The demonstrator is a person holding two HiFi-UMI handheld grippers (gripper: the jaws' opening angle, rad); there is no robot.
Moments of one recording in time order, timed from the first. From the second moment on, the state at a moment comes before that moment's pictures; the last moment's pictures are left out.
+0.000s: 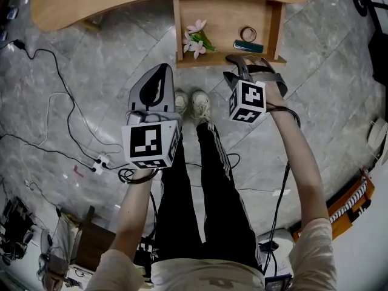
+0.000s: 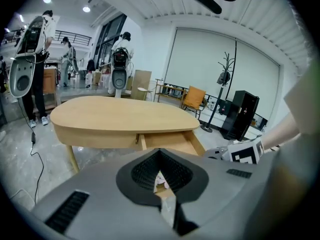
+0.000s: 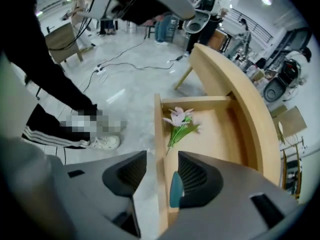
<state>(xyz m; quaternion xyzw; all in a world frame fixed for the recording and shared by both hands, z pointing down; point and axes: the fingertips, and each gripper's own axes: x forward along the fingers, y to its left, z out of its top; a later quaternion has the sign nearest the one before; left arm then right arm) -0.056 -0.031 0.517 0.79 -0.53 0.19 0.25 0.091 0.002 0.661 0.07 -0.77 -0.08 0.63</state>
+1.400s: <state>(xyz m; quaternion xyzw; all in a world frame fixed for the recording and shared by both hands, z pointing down) -0.064 -0.046 0.520 0.79 -0.52 0.22 0.24 0.106 -0.006 0.683 0.04 -0.73 -0.10 0.68</state>
